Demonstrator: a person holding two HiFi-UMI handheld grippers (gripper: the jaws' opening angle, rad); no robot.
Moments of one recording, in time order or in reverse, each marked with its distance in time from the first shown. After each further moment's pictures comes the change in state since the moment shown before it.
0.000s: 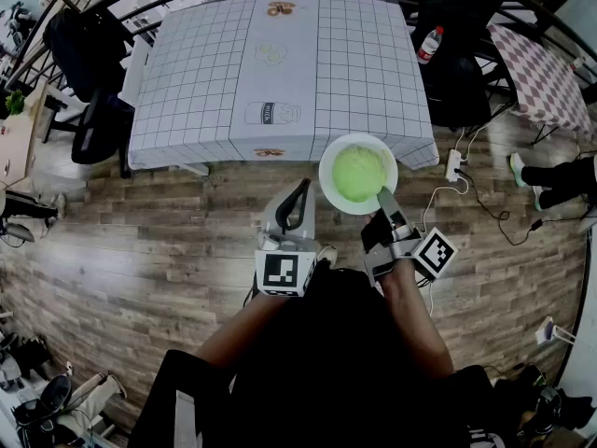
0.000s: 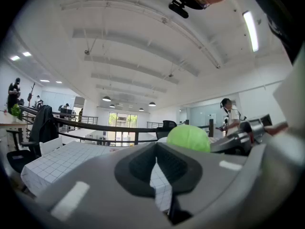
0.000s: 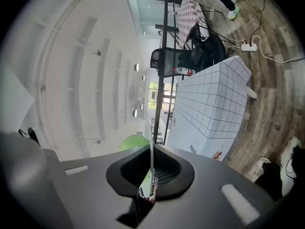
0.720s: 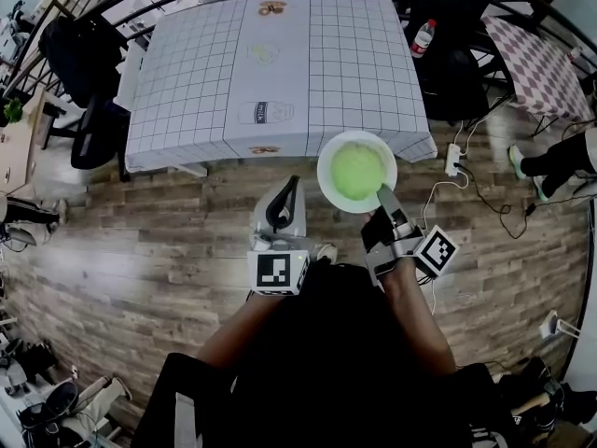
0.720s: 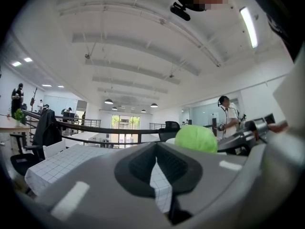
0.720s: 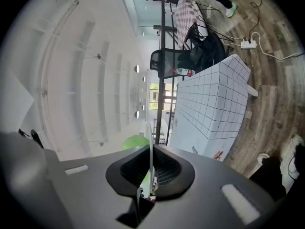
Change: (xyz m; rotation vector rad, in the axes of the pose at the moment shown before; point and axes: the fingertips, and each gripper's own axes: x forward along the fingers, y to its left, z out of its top) left arm -0.003 0.002 0.005 0.016 -0.027 0.038; right arm -0.011 0.001 0.009 0.018 -0.005 0.040
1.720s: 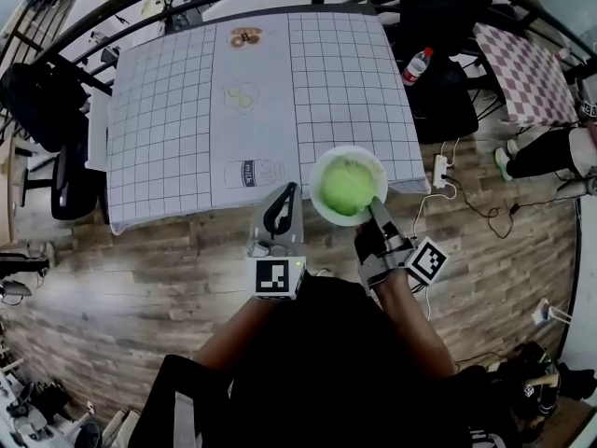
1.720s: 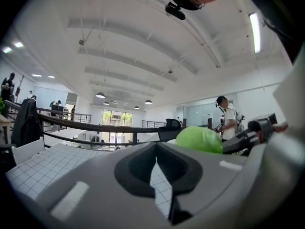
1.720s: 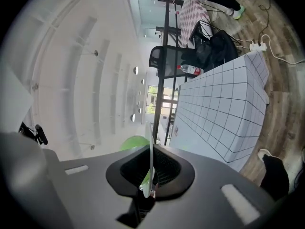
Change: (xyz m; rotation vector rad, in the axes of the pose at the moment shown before) left arm 0.195 0.072 -0.004 -0.041 0.074 -0.110; right arm 0.162 -0.010 0.075 -0.029 -0.043 -0.060
